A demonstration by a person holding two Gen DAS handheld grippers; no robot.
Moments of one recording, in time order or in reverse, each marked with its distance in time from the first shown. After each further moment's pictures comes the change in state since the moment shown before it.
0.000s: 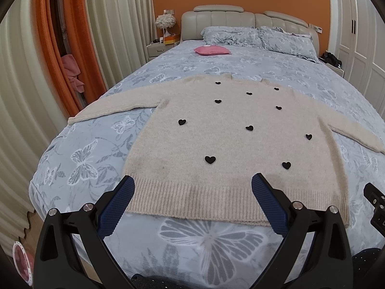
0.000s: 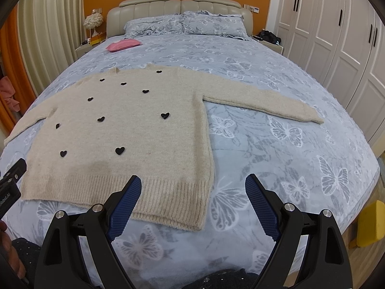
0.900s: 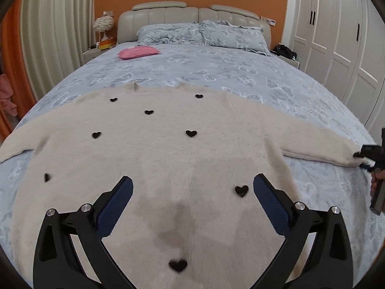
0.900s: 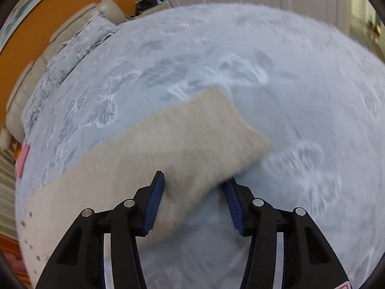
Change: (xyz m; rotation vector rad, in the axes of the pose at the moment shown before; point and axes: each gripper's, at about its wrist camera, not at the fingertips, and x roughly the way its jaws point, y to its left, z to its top) left arm 0.127 -0.176 0.079 0.129 -0.002 -0.288; right arm 0.270 -0.389 0.120 0.692 0.112 -0.129
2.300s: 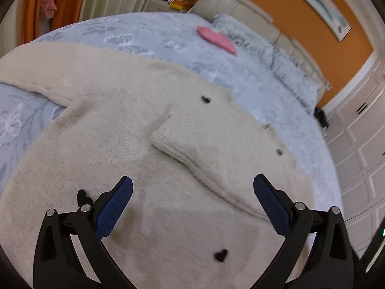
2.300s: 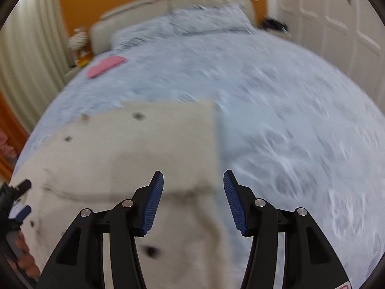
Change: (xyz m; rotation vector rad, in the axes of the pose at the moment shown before) left arm 0.058 0.206 0.035 -0.577 0.079 -0.022; right arm -0.092 0.291 -0.206 -0.547 -0.045 0.212
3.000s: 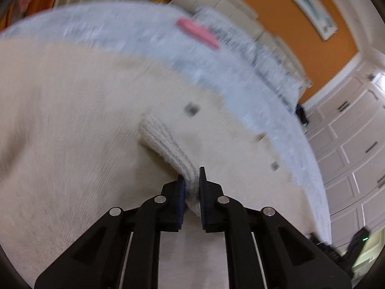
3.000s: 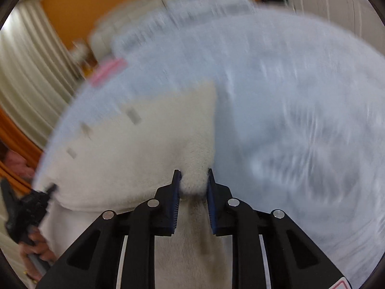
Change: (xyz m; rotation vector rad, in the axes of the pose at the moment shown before) left arm 0.077 0.013 0.028 0.003 0.056 -0.171; right arm 0.075 -0.020 -0.002 0.128 0.112 0.142
